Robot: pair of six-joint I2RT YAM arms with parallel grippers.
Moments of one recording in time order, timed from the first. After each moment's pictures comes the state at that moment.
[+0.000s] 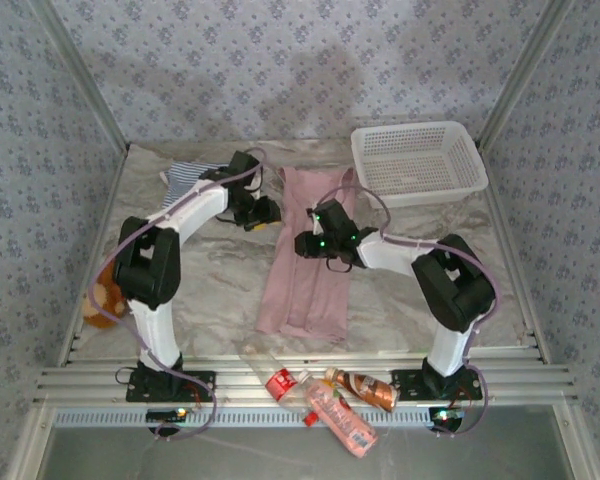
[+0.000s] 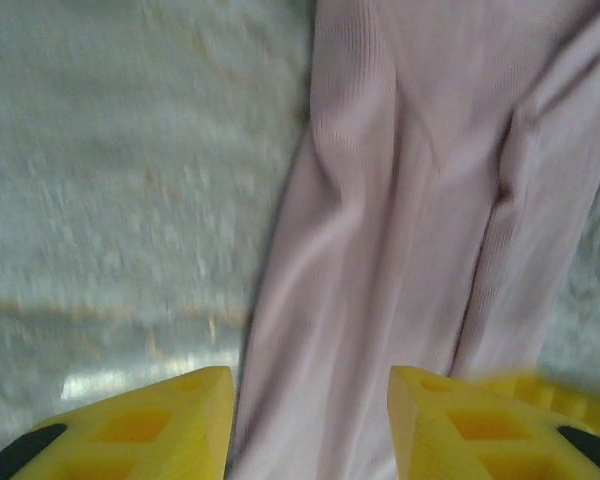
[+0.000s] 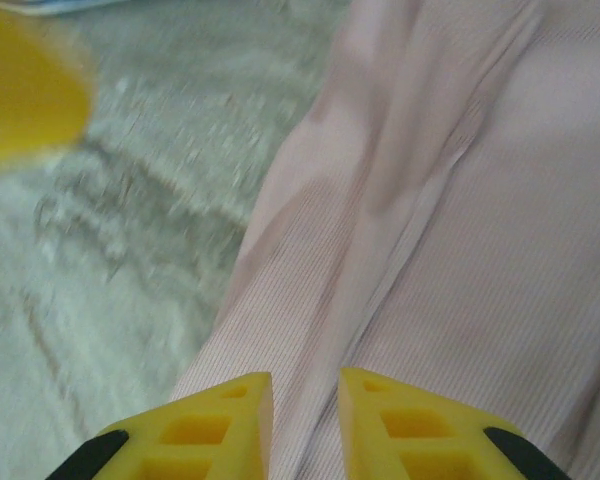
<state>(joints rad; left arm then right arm) -0.41 1.95 1.56 -0.78 0.31 -0.56 0.67 1.77 1.01 -0.02 -0.22 0.54</state>
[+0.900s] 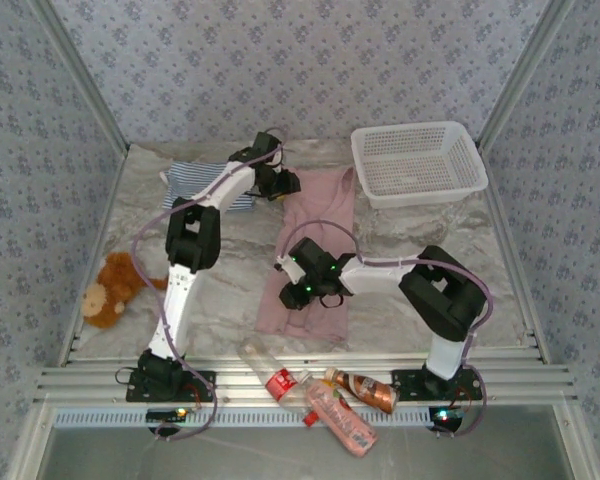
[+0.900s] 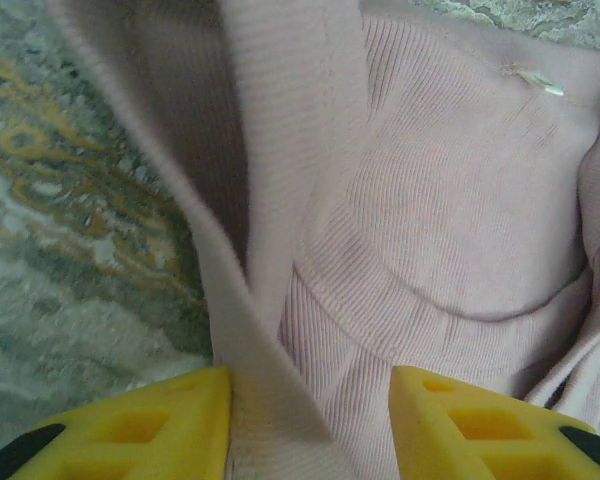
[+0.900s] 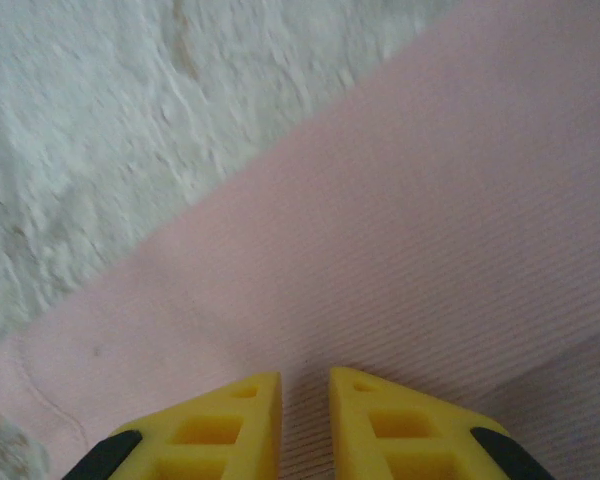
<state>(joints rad) -0.40 2.51 2.21 -0.74 0.32 -0.54 0.89 1.78 0.94 -0.18 -0.32 0.19</state>
